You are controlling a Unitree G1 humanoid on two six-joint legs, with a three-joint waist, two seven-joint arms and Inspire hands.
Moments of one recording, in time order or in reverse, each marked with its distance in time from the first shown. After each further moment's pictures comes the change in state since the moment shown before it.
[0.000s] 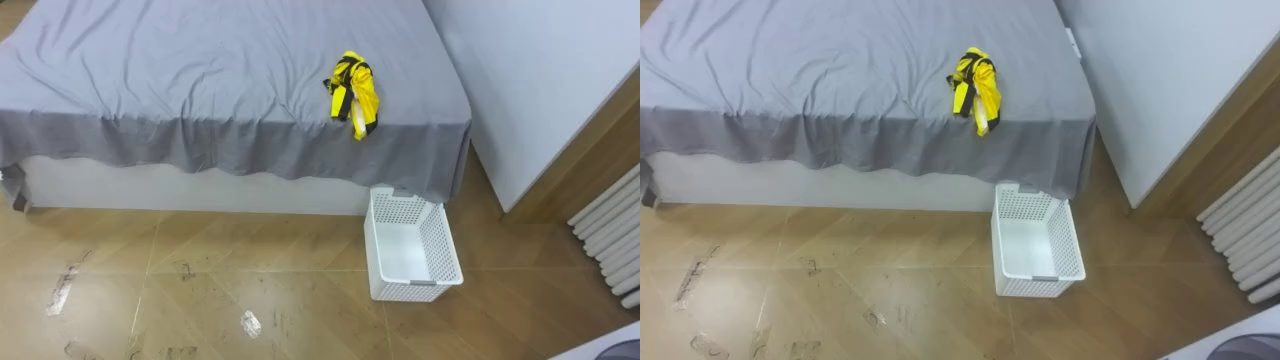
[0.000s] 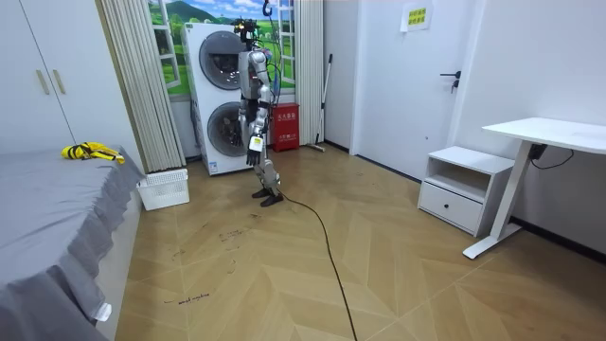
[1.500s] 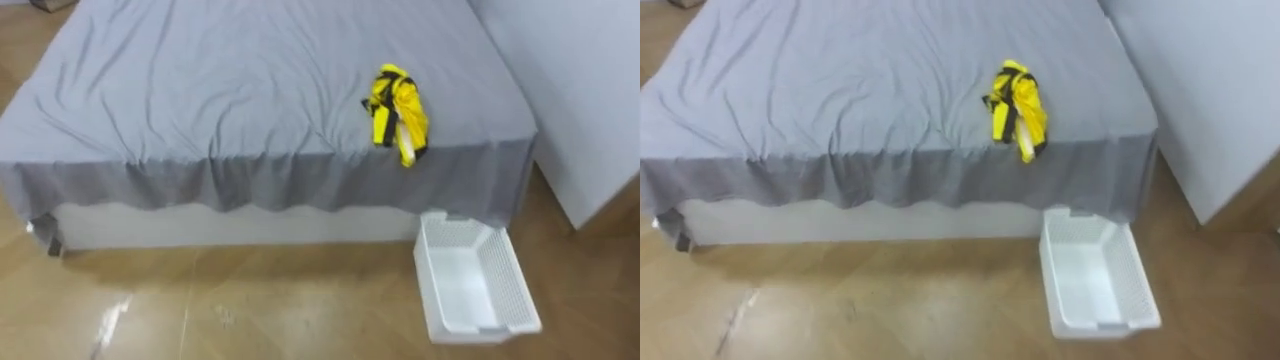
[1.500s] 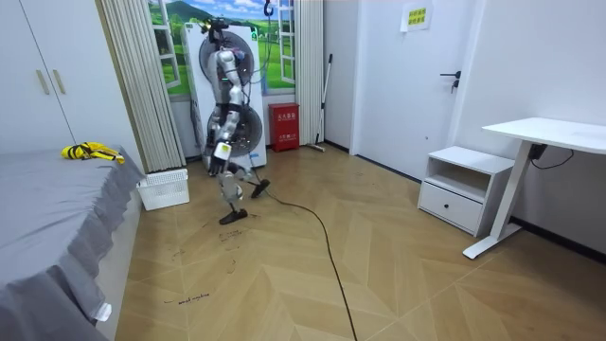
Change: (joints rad) left arm 0.002 0.012 -0.074 -0.020 -0.364 -0.152 -0.190; right arm 0.027 -0.025 -0.084 -0.143 0.059 0.012 -0.040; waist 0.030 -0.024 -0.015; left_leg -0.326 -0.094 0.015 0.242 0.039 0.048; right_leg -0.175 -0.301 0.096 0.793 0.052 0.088
